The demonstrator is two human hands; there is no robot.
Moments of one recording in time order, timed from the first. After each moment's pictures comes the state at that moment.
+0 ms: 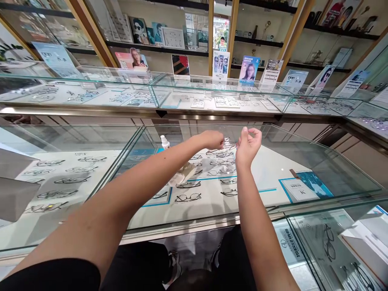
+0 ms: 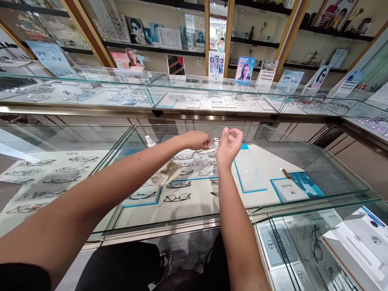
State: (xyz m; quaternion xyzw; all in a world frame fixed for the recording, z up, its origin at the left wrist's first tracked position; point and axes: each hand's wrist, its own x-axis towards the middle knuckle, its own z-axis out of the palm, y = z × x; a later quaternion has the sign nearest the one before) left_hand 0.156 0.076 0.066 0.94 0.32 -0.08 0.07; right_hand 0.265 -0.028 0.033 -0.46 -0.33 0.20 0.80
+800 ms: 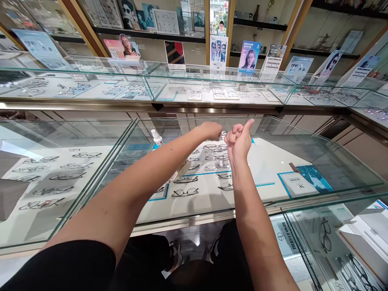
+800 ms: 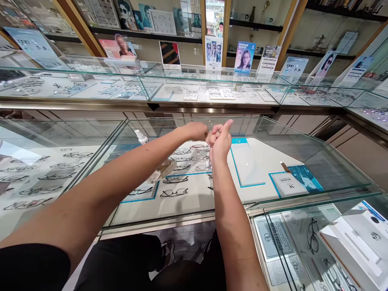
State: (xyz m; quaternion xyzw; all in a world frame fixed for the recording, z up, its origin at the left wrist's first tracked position) left_hand 0.189 0.102 0.047 0.92 0.37 -0.12 0.03; right_hand 0.260 -0.022 0.038 -0.36 -0.28 0.39 0.80
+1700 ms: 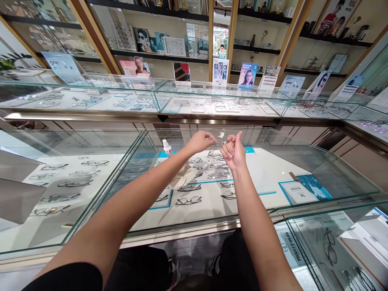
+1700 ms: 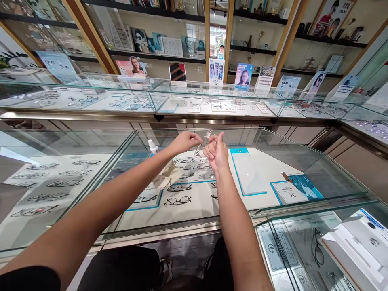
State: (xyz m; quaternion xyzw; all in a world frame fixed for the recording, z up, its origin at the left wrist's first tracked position) left_hand 0.111 0.075 0.044 0.83 0.45 0.22 0.24; right_hand 0.254 -0.025 0.029 -0.24 -0.34 0.54 0.73
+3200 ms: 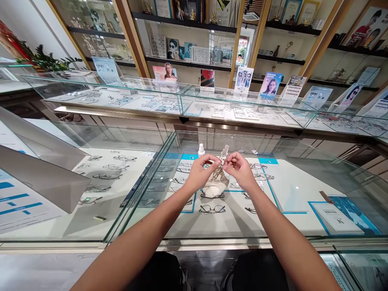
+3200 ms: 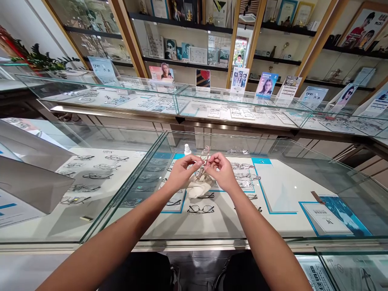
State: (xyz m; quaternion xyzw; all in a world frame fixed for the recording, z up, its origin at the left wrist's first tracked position) left_hand -0.023 0.008 -0.011 0.67 0.34 0.50 0.43; right_hand 0.159 -0.021 -0.008 -0.37 -0.58 0.45 0.57
